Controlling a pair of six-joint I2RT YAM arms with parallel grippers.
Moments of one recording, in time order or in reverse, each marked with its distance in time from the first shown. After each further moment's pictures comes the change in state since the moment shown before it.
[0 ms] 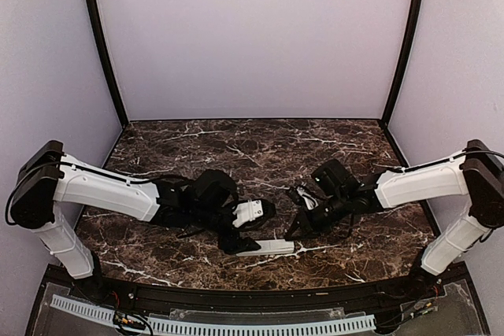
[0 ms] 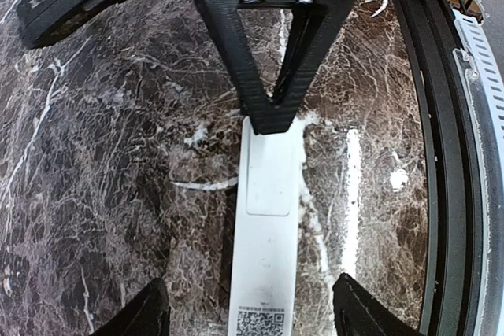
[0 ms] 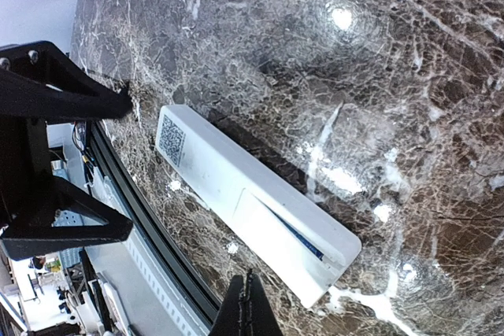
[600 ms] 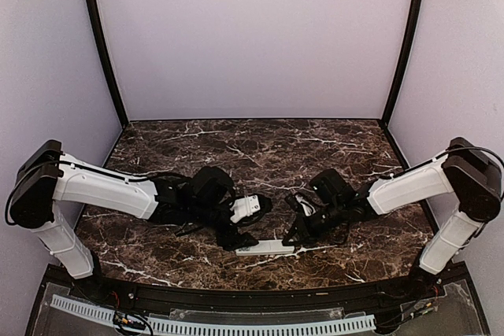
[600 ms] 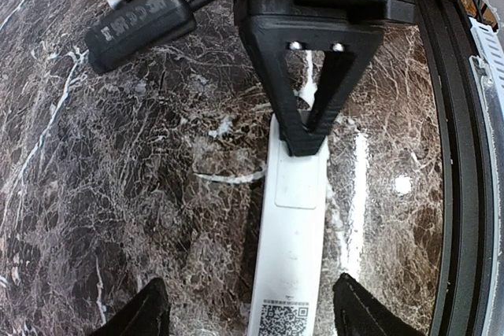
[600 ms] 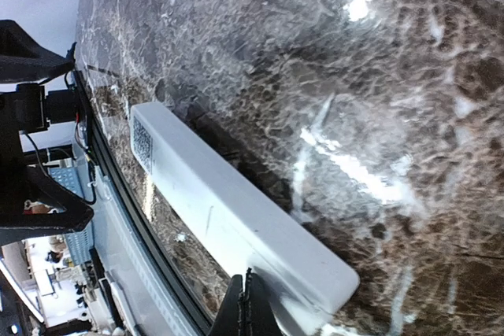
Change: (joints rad) left arm 0.024 -0.012 -0.011 0.003 -0.019 -0.019; right arm 0.003 0.084 -0.056 0.157 -0.016 0.035
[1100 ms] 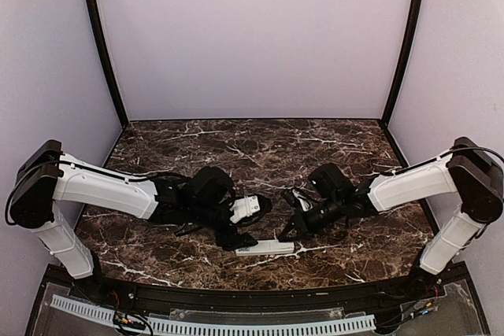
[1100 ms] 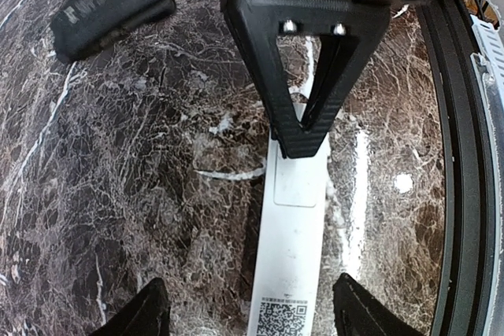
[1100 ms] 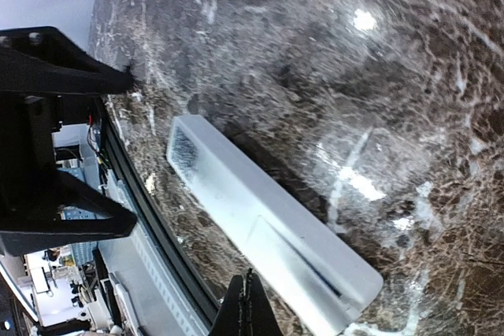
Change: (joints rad) left arm 0.000 0.000 0.000 -0.003 -0.004 0.004; right arm 0.003 0.006 0.019 0.014 -0.045 0.006
